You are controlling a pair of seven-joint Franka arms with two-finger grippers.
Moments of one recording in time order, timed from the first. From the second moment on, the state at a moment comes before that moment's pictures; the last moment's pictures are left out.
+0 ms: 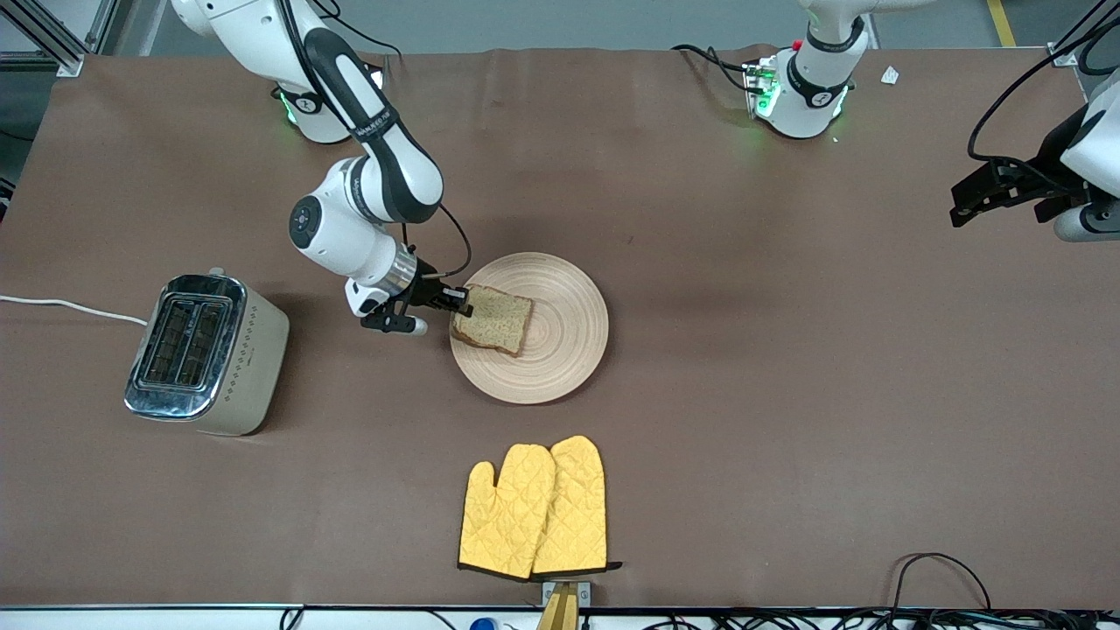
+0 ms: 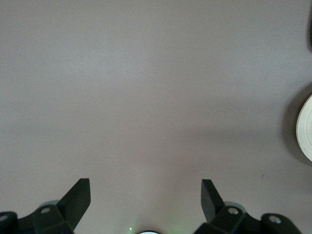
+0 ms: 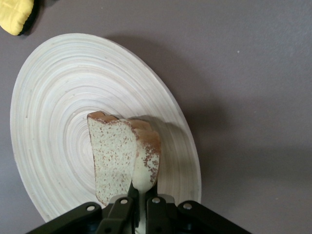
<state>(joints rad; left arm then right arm) 0.02 0.02 -0.12 -1.48 0.04 1.46 -0.11 0.53 0.35 0.01 -2.18 0.91 2.65 0.01</state>
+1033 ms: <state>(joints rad) 0.02 0.07 -0.12 -1.48 -0.08 1.49 -0.11 0.53 0.33 -0.04 -2.16 0.93 2.56 0.01</state>
